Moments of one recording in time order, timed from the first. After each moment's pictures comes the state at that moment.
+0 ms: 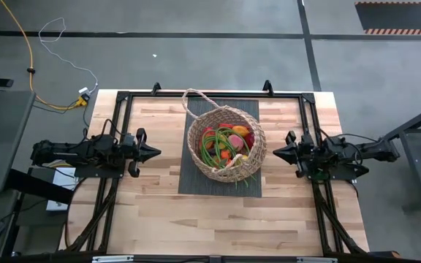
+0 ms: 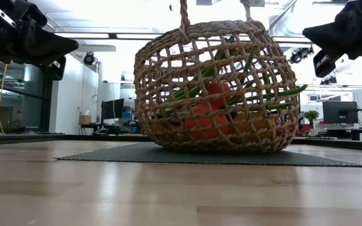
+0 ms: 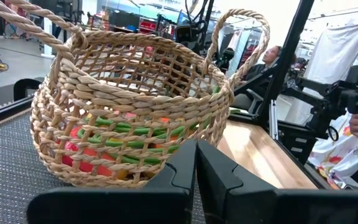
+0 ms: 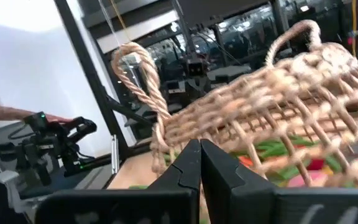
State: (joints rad) left arm 0.08 0.01 0.01 0.01 -0.04 -0.21; right arm 0.13 0.01 0.01 0.16 0.10 0.31
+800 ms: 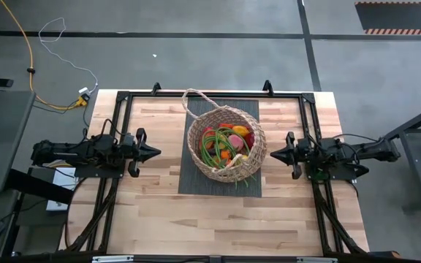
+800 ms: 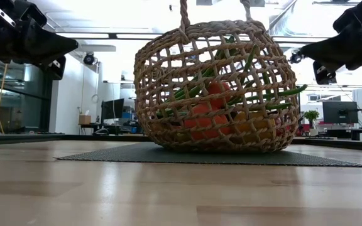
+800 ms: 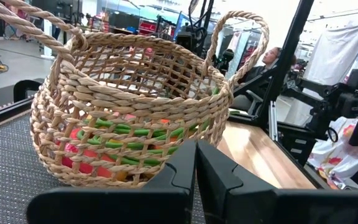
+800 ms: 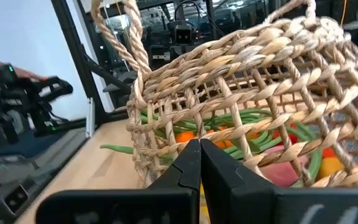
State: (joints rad) left arm 0.08 0.00 0.01 0.01 -0.04 -0.21; right arm 0.13 0.02 0.01 0.03 0.12 0.19
